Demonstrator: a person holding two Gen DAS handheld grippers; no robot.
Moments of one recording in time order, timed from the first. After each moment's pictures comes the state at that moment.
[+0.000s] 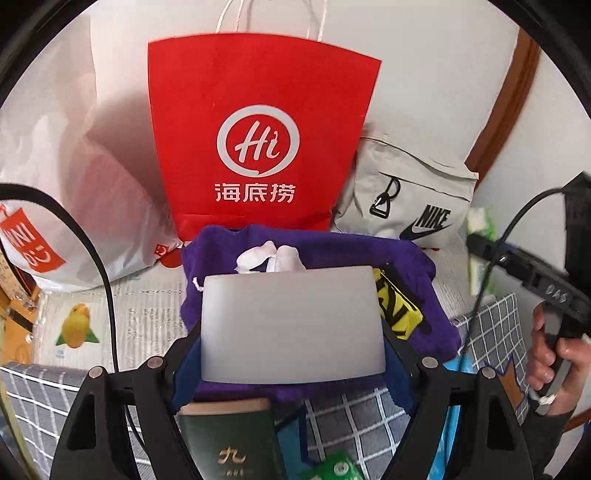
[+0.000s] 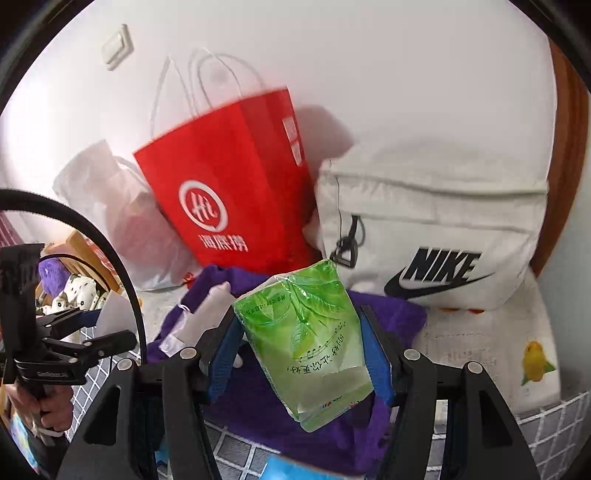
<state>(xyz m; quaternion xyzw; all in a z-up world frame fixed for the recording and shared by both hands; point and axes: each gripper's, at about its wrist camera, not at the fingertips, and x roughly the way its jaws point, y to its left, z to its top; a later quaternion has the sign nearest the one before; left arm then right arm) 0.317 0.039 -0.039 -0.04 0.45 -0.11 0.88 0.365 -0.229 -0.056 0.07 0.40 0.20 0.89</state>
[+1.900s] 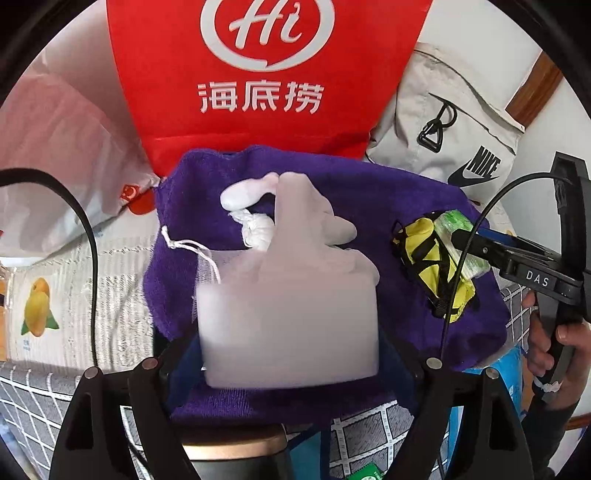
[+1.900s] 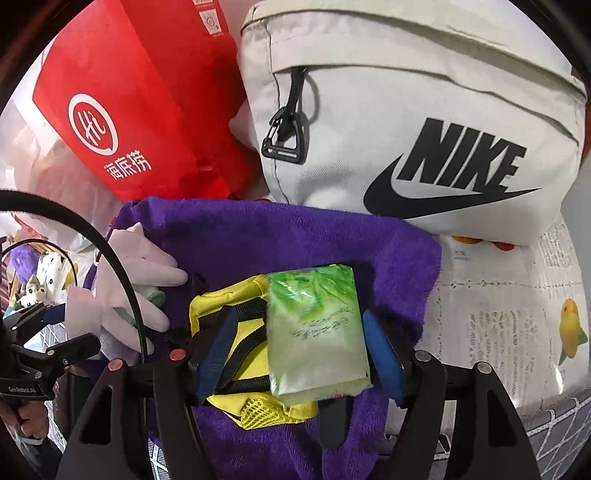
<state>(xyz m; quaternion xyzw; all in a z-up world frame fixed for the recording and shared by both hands) 0.368 0.028 -0.124 -0.03 0.56 -0.10 0.82 0.426 -0.223 -0.170 0.06 0.53 0.15 0.84</state>
